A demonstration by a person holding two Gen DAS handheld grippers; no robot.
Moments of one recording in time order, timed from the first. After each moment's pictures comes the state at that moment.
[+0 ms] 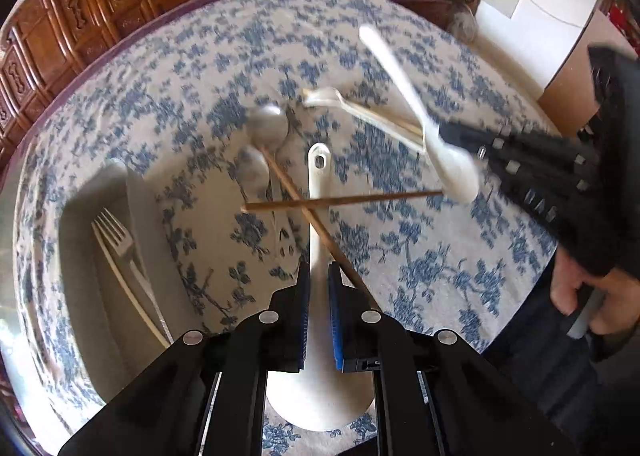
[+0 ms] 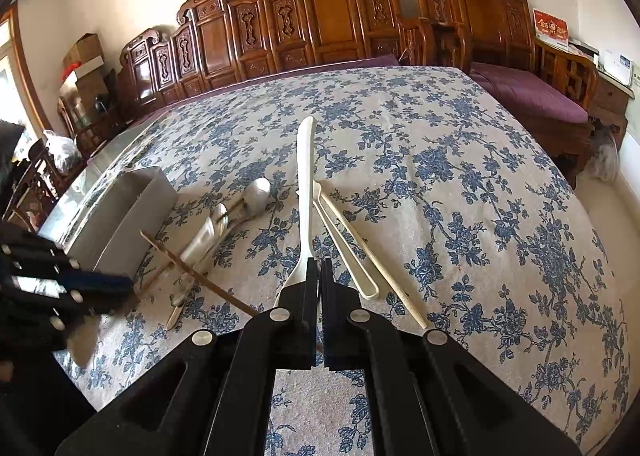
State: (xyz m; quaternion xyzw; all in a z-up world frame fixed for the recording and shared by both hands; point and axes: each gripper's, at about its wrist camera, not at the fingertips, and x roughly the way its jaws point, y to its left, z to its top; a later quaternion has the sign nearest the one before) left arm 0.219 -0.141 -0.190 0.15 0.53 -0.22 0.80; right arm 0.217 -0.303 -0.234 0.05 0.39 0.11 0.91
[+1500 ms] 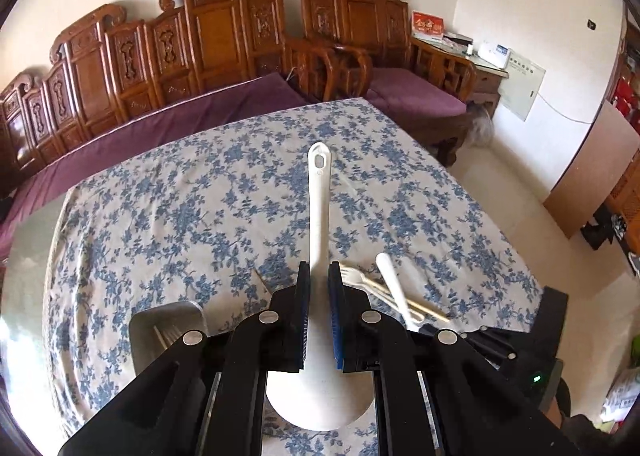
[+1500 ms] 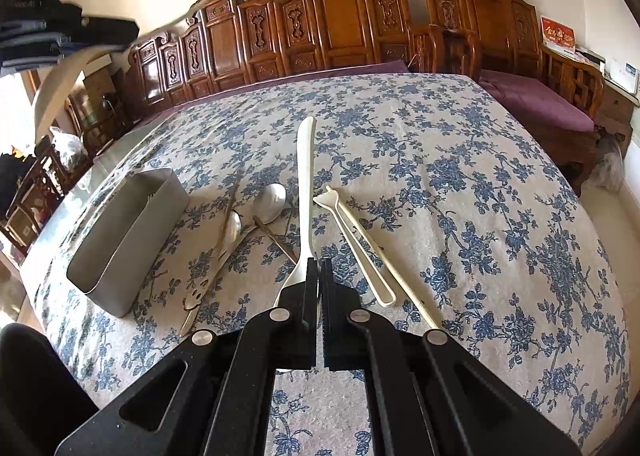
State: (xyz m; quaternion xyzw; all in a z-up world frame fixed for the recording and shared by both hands) left arm 0.276 -0.135 -0.065 0.07 0.42 -0.19 0.89; right arm 0.217 -0.292 -0.226 0.05 0.38 0.12 0.92
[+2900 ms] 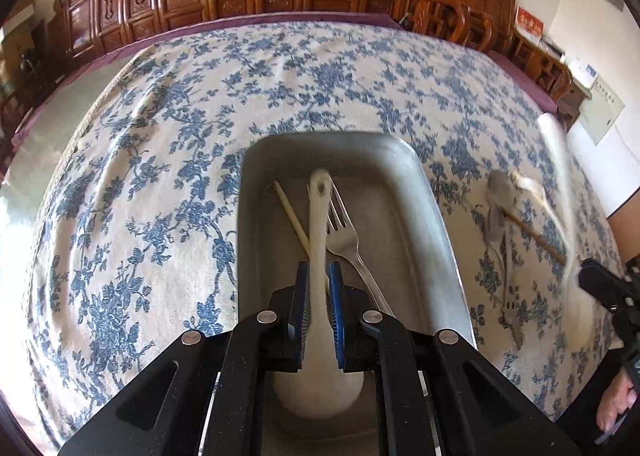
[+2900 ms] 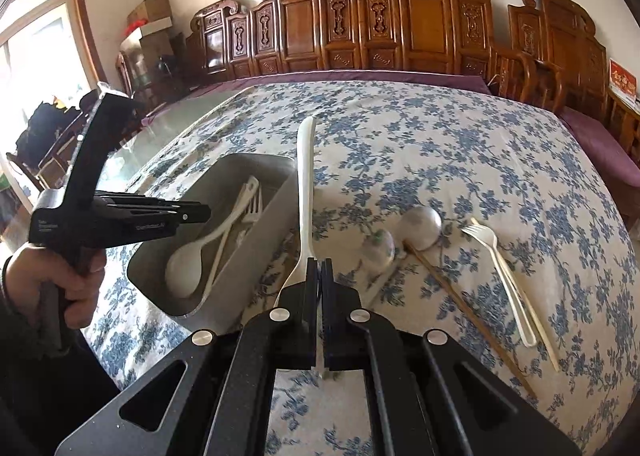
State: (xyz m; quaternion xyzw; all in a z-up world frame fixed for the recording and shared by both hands) left arm 0.276 0.046 -0.220 -0.01 0.49 -0.07 0.87; right arm 0.225 -0.156 -0.206 -0.01 0.38 0.22 0.90
